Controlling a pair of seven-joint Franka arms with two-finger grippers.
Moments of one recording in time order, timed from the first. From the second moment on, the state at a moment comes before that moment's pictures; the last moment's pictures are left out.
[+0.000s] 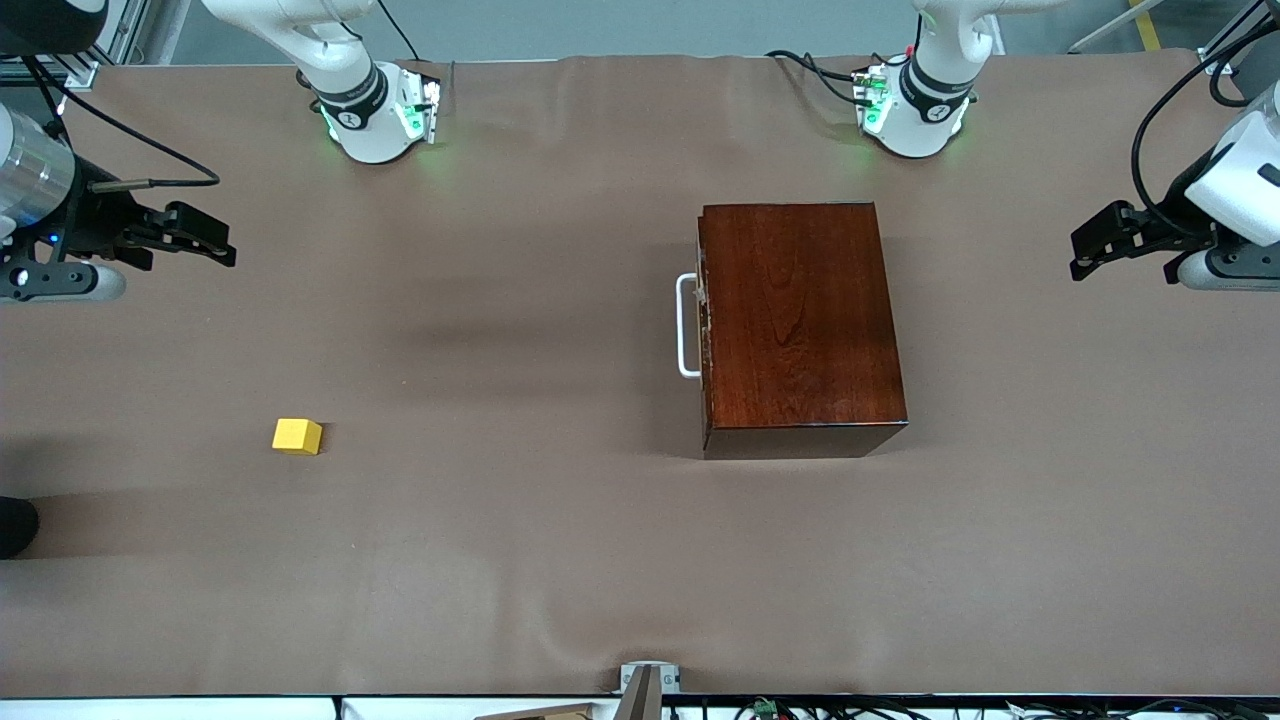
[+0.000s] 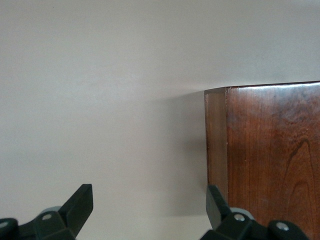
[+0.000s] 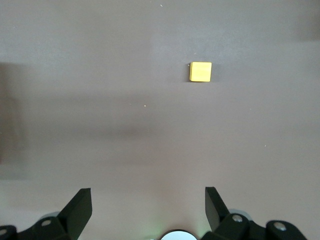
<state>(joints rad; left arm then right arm) 0.03 -0.01 -0.12 -1.59 0.01 1.62 -0.03 0.06 0.03 0.01 -1.54 0.06 1.44 0.06</state>
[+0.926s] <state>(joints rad) 0.03 -0.02 -0.17 -1.58 0.01 1.61 -0.03 0.06 0.03 0.01 -1.54 0.06 1.45 0.06</state>
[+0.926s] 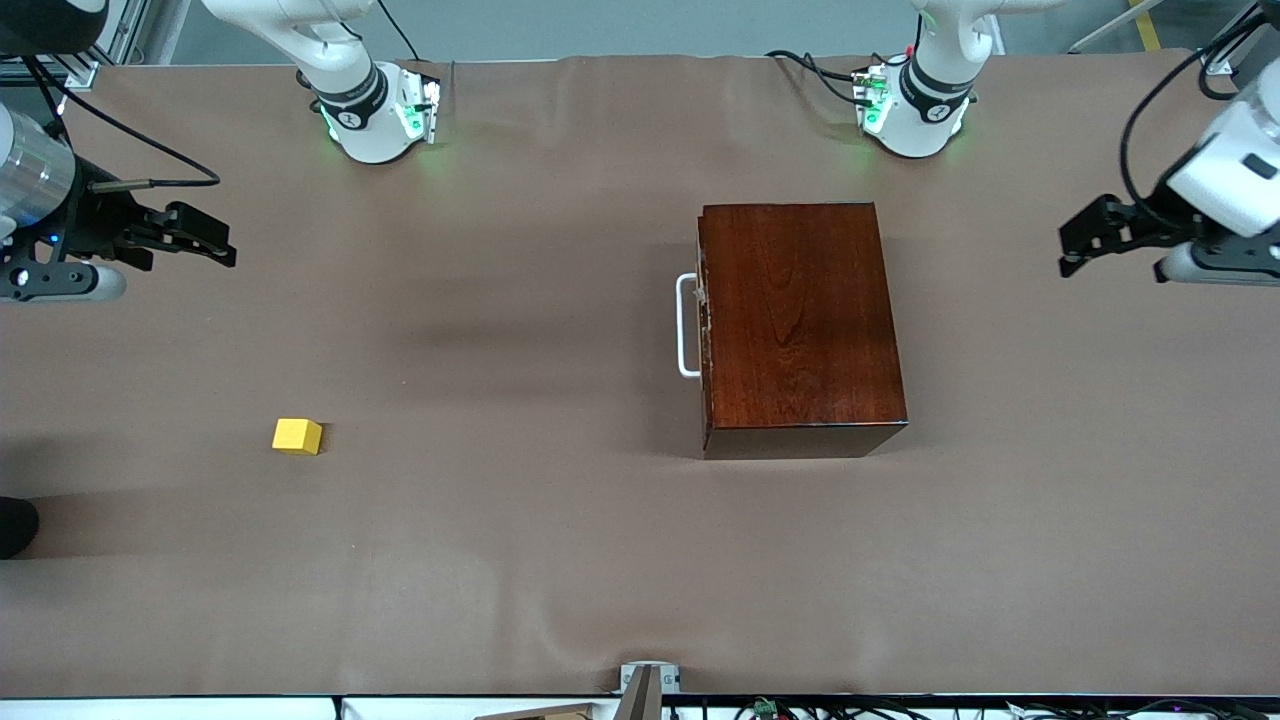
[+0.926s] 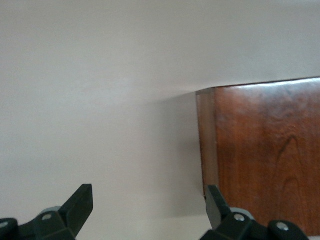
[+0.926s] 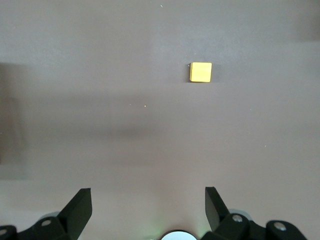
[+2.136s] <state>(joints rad) -0.26 0.30 -0.65 -1.36 0.06 1.59 -0.80 0.06 0.03 0.01 -1.54 0.06 1.45 0.06</state>
